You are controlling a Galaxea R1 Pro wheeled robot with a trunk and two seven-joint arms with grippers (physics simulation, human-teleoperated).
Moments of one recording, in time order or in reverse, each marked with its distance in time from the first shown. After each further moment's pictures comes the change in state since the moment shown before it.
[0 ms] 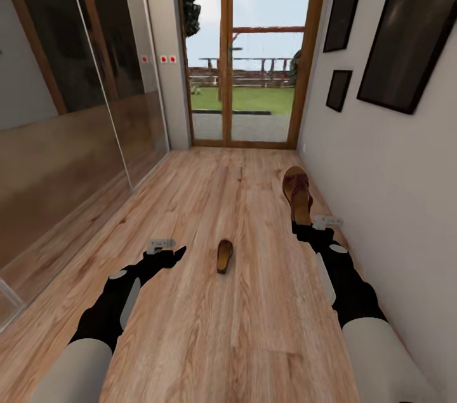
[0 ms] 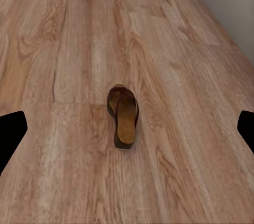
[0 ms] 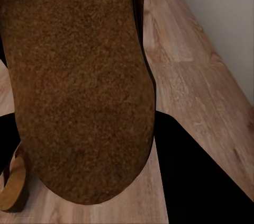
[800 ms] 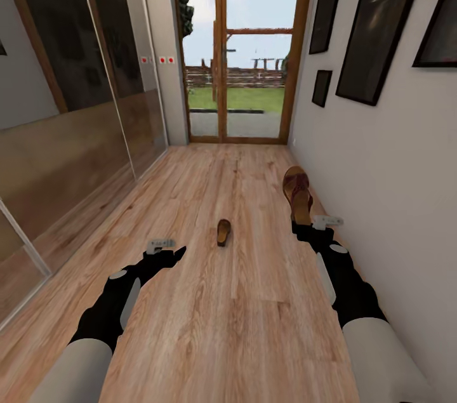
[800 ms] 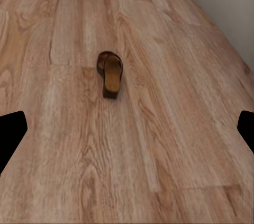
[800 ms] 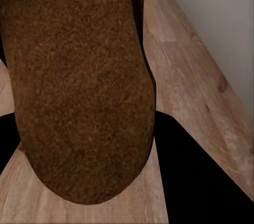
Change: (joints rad) left arm 0.000 0.000 0.000 0.000 0.000 0.000 0.000; right arm 0.000 0.000 0.000 -0.001 -0.003 0.000 -0.001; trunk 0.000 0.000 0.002
